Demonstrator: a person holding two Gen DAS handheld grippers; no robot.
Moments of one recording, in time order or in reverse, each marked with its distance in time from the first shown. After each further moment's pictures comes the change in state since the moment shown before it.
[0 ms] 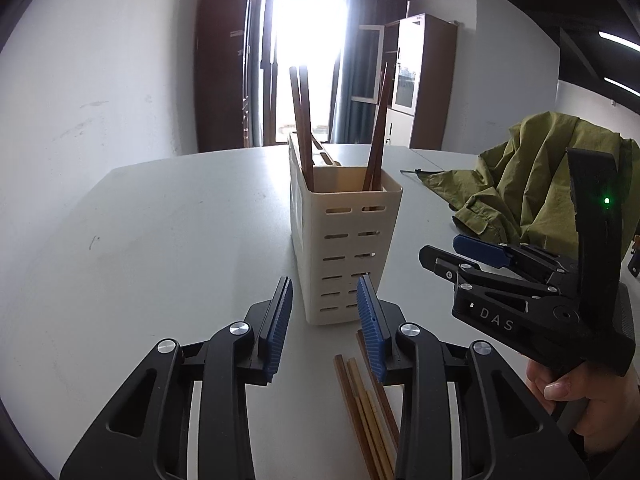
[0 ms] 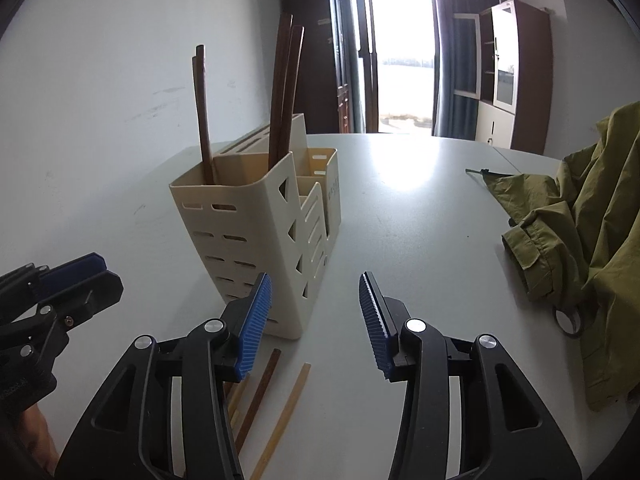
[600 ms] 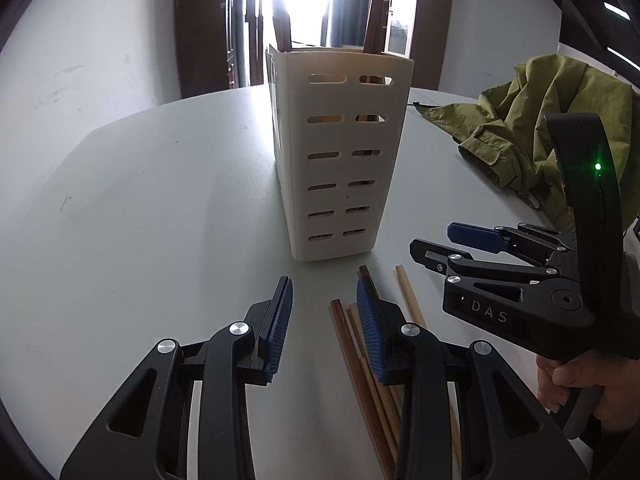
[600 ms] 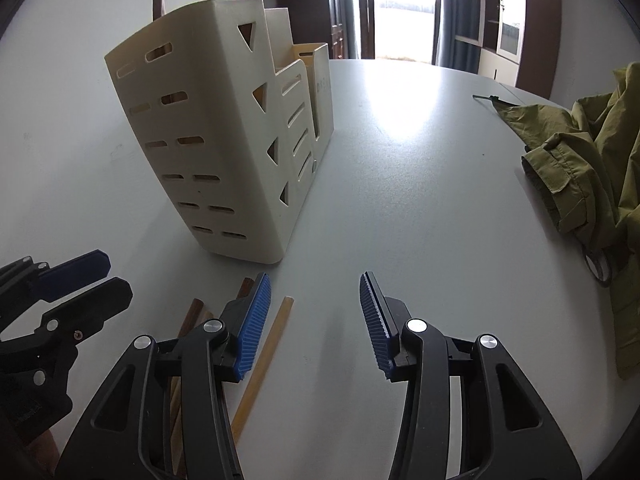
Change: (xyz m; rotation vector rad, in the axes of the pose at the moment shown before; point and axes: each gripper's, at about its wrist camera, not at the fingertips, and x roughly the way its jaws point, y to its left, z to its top) left arm 0.054 -0.005 -0.041 0.041 0.183 -0.019; right arm 0.051 -0.004 -0.042 0.013 0.219 -0.016
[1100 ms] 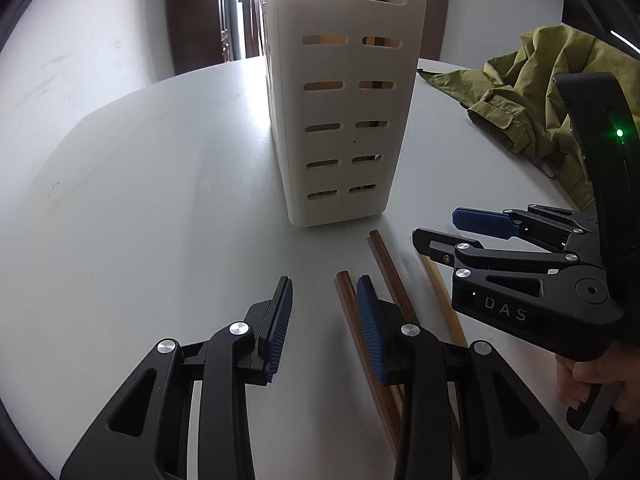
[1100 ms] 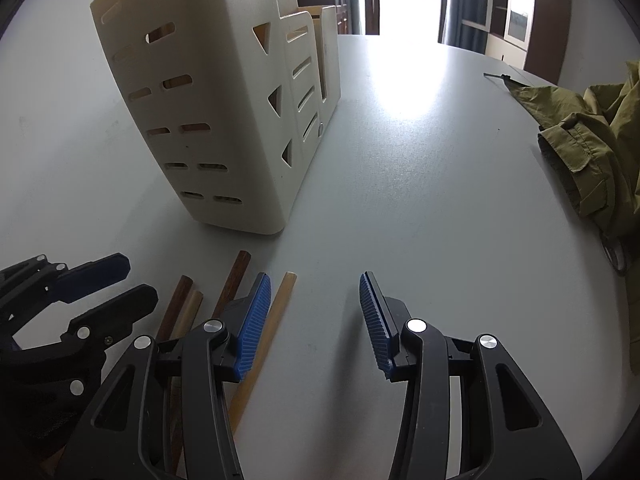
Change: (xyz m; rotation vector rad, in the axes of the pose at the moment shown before) left arm 0.033 0.001 -0.012 0.023 0.087 0.008; right arm 0.018 0.009 -0.017 -0.013 0.077 0.006
